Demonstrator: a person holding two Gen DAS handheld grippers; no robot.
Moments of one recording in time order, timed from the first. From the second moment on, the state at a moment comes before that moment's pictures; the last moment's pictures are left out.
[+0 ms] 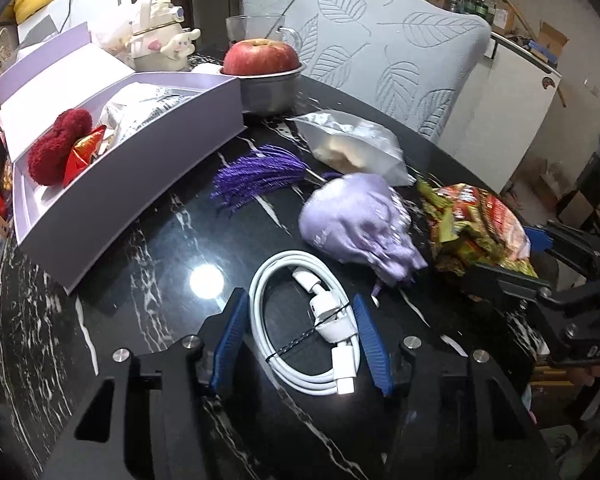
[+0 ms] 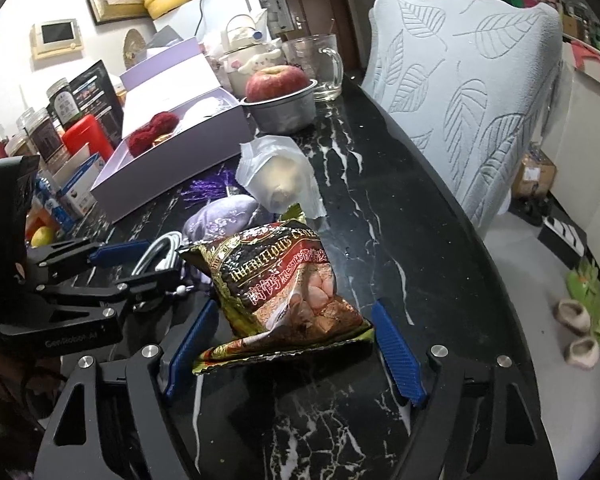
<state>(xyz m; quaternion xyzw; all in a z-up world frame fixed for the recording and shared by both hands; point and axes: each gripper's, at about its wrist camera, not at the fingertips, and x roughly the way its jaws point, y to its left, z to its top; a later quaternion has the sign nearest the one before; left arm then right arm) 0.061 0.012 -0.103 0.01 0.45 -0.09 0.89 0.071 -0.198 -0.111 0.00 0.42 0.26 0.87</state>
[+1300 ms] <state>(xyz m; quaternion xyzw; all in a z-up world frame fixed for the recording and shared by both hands) 0.004 -0.003 -0.092 0.01 0.45 -0.13 0.88 0.038 -0.208 -0.106 -0.02 0.42 0.26 0.87</state>
